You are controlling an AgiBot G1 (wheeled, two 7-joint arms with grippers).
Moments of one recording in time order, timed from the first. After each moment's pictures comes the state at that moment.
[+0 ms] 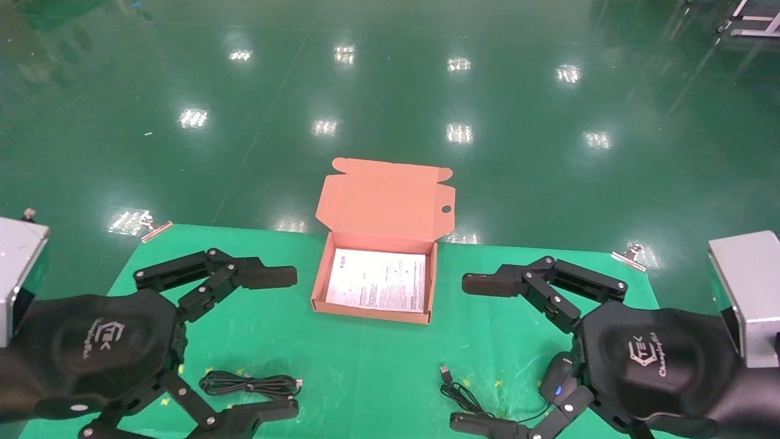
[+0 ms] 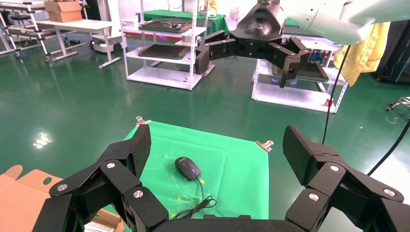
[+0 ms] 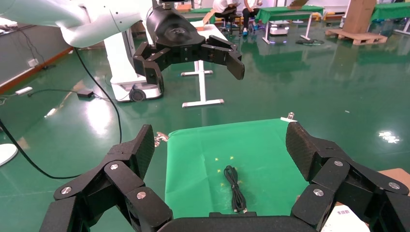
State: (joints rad) left arm -1.07 0.61 0.28 -1.28 0.73 1.50 -0.19; right arm 1.07 -0.61 -0.28 1.28 -0.73 -1.49 0.19
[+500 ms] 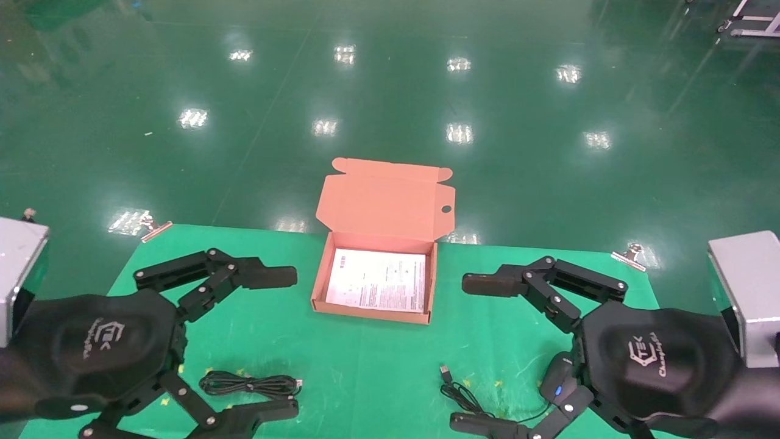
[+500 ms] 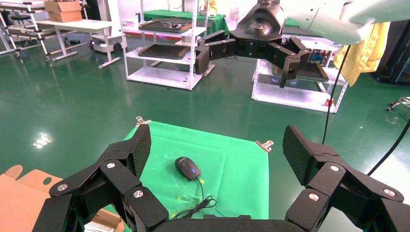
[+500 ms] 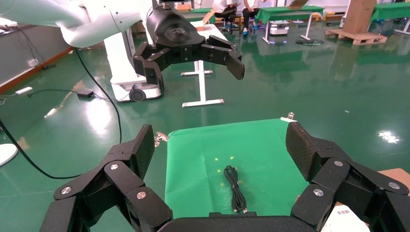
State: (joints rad) left arm -1.07 0.61 0.28 -1.28 0.73 1.50 -0.19; right arm 1.07 -0.61 -0.28 1.28 -0.73 -1.49 0.19
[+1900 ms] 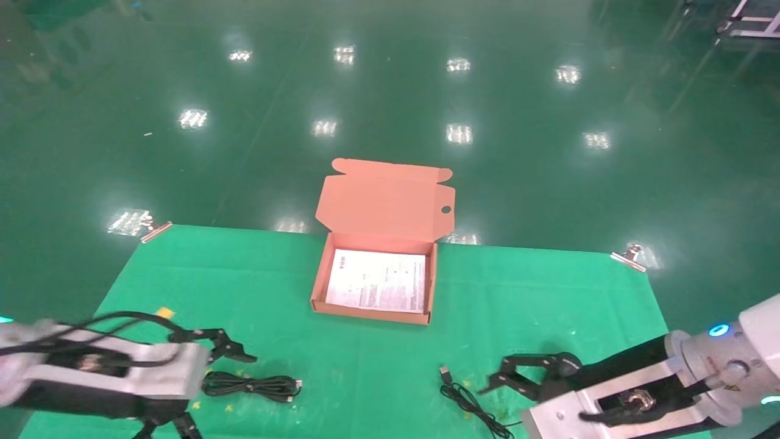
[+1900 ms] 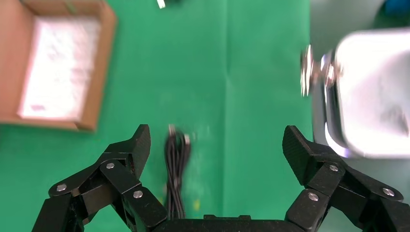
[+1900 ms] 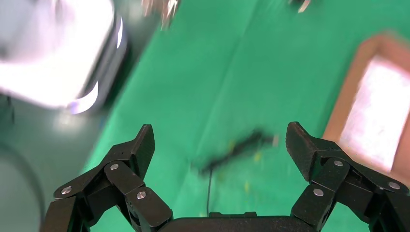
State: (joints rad) left arm -1.41 0.74 0.66 -1.13 1.51 1.55 -0.04; right arm 1.52 -0.76 -0.81 1.33 -1.52 -1.57 0.00
